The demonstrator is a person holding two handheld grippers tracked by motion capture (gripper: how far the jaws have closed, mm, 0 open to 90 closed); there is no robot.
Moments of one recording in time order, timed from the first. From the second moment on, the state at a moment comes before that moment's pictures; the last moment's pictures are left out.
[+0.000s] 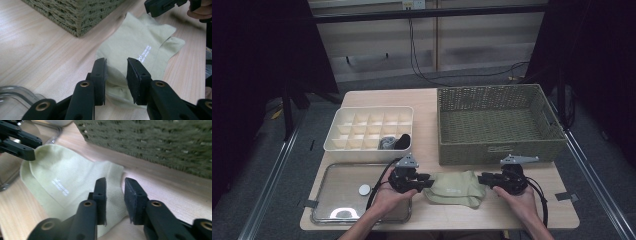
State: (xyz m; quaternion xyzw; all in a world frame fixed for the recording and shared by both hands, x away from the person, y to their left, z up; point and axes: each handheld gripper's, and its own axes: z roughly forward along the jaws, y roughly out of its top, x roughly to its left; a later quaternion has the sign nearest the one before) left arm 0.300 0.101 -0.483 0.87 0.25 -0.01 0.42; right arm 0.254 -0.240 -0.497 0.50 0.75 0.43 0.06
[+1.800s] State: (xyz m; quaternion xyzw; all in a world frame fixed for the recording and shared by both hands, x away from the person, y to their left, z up) left arm 0.303 0.116 -0.477 0.87 0.26 -0.03 0.41; right arm 0.226 -0.222 -0.477 0.46 0.76 0.45 0.04
